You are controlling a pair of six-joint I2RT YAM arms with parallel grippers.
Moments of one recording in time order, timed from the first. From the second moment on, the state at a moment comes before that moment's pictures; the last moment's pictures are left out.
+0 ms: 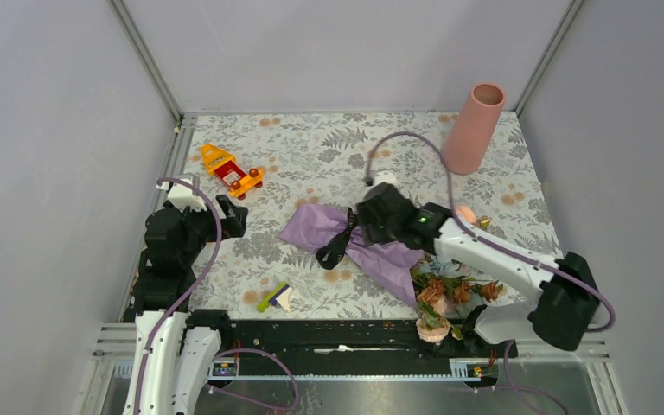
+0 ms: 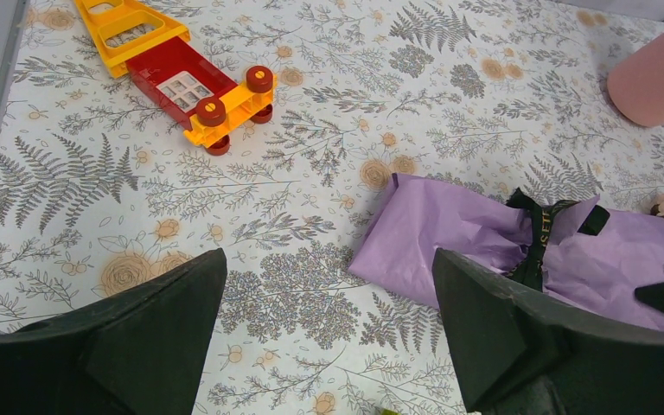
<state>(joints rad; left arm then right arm) -0.01 0.52 0.73 -0.52 0.18 -0.23 0.94 1.41 1.10 -0.60 0.28 0.43</state>
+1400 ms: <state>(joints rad) -0.01 0.52 0.71 -0.52 0.18 -0.21 0.18 1.37 0.79 -0.43 0.02 0.57</state>
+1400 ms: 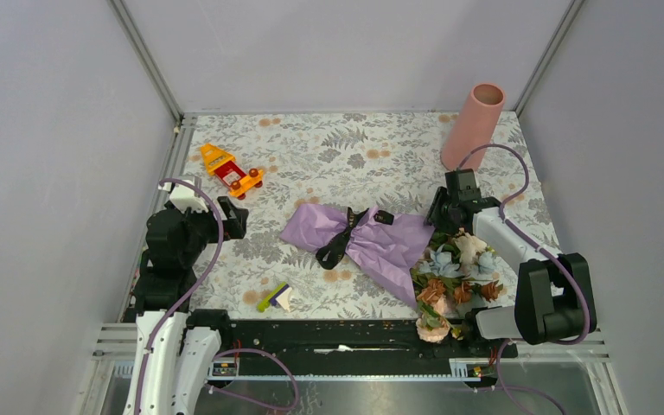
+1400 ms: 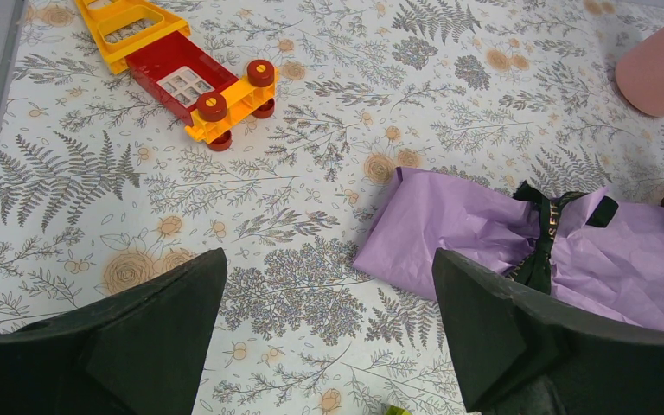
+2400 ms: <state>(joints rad) -0.01 0.52 0.71 -0.52 0.21 -0.21 0.18 1.77 1.16 -0.34 -0.22 0.44</state>
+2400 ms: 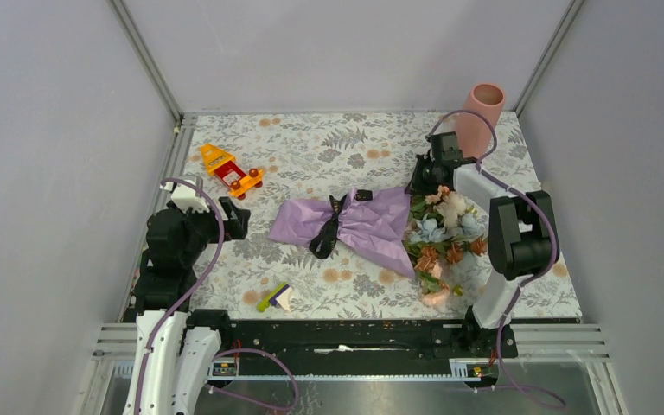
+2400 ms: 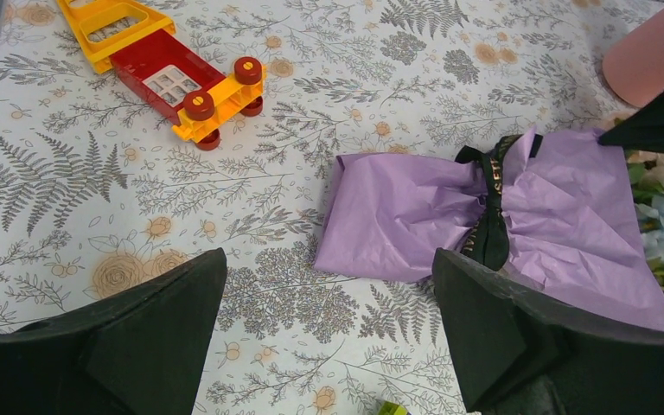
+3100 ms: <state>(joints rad) -0.01 0.60 0.71 -0.50 0.26 -0.22 0.31 1.93 1.45 -0.50 -0.13 0.38</state>
